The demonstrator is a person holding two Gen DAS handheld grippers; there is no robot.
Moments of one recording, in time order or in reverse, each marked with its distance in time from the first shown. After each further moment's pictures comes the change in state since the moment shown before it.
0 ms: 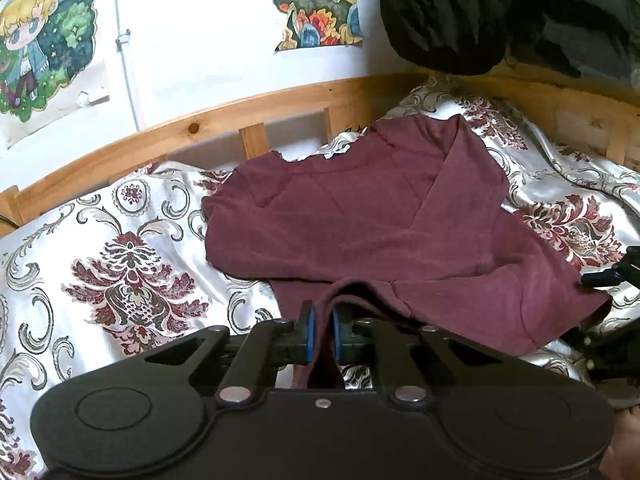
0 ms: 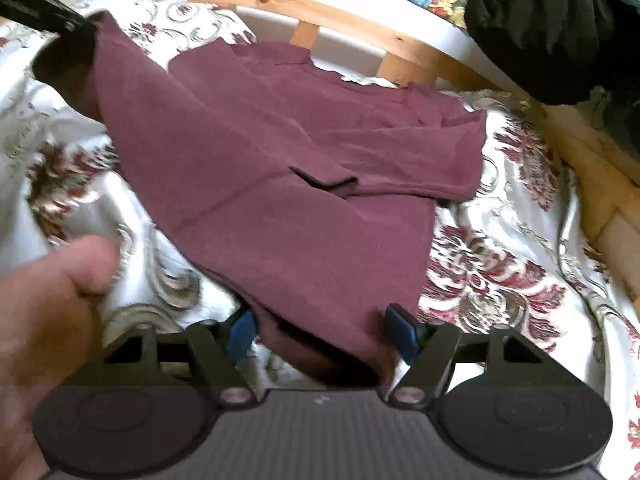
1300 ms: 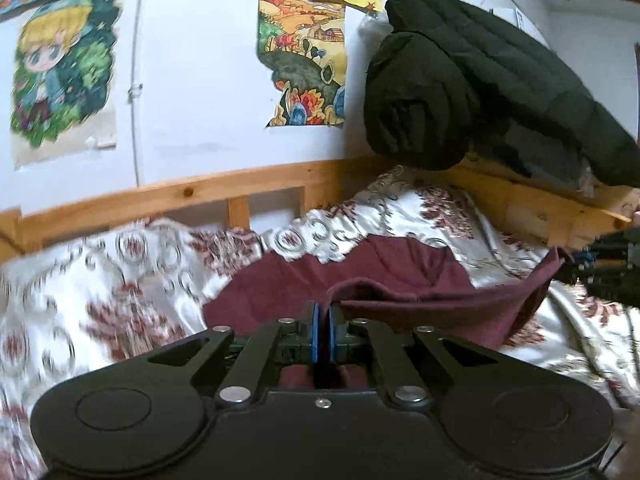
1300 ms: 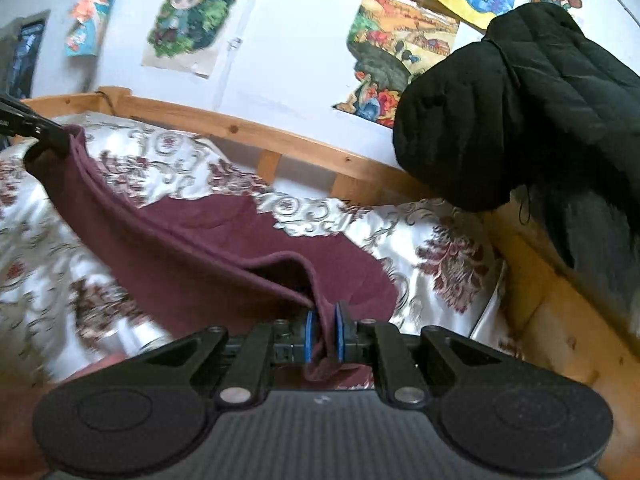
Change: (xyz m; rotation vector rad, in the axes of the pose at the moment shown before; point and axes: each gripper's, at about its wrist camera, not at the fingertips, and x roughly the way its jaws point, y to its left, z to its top) left arm -0.091 0.036 0.053 -0.093 -0.145 -0.123; right arm -0.123 -0.114 0.069 0.027 -0.242 0.036
